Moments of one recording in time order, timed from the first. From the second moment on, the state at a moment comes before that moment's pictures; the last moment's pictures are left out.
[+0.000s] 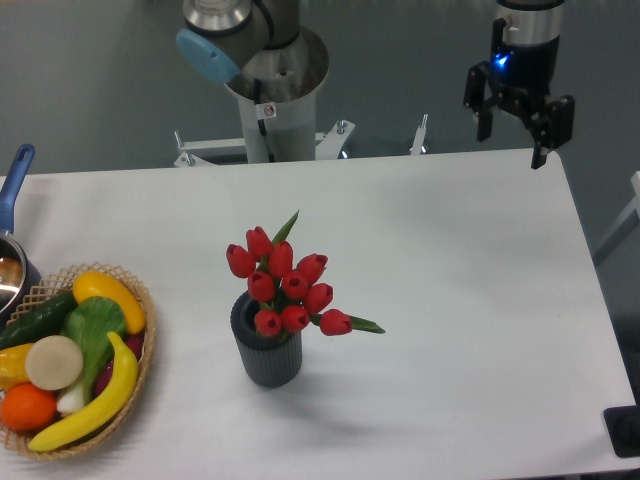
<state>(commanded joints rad) 2.96 -1.57 -1.74 -1.12 1.36 1.85</state>
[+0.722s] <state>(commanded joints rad) 2.94 -1.57 -1.79 -1.11 1.33 1.72</state>
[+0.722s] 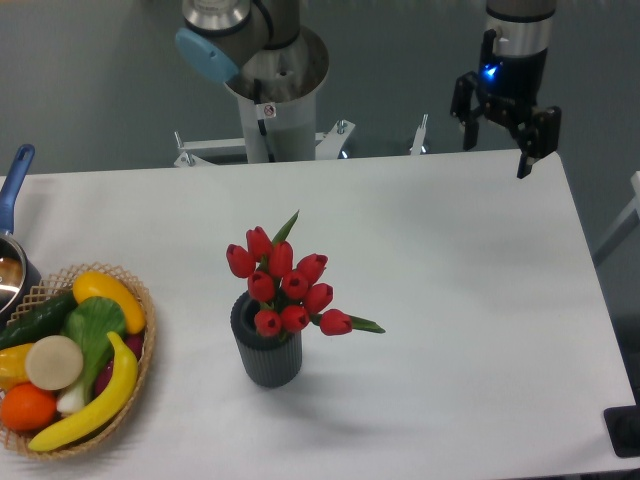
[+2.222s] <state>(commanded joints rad) 2.80 -1.76 -1.98 -0.92 0.53 1.50</state>
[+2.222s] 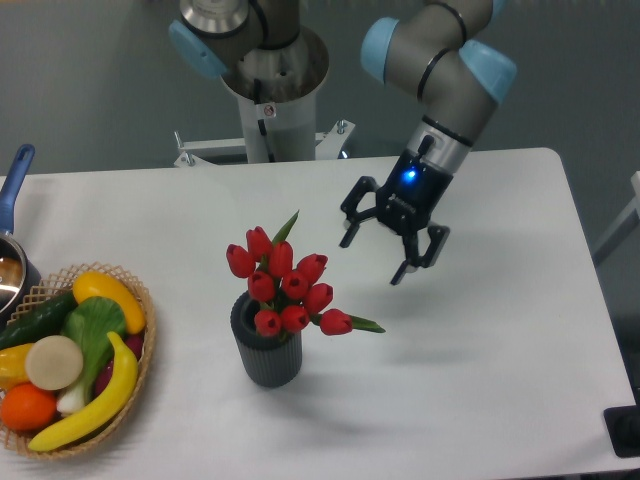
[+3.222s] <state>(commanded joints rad) 2.67 -1.87 -1.94 -0.82 0.48 1.48</state>
